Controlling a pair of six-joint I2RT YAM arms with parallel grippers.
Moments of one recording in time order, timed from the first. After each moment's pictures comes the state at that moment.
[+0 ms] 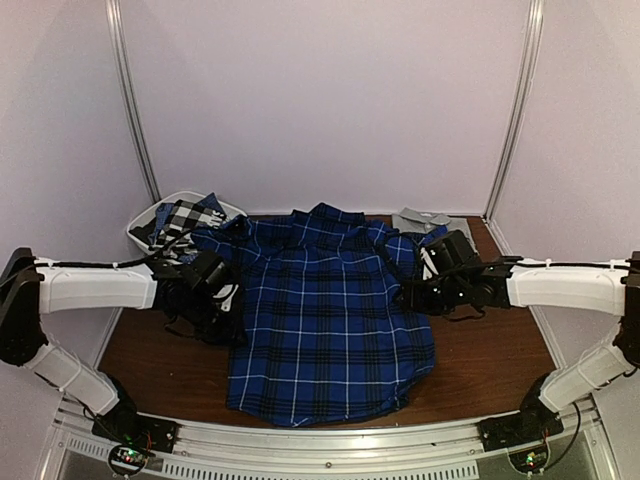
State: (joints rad) left arm -0.71 1.43 0.81 -0.57 0.16 -0.60; right arm 0.68 1.37 0.83 -0.27 -0.02 0.70
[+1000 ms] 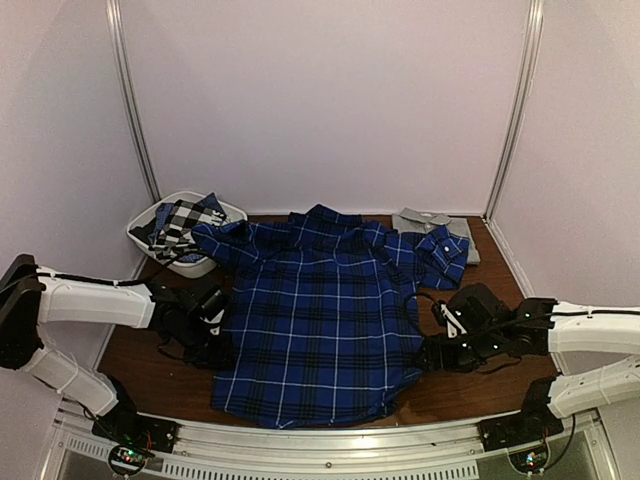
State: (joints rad) left arm -0.75 1.40 0.65 -0.56 0.09 -0.76; right arm 0.88 1.02 0.54 -0.50 -0.07 0.84
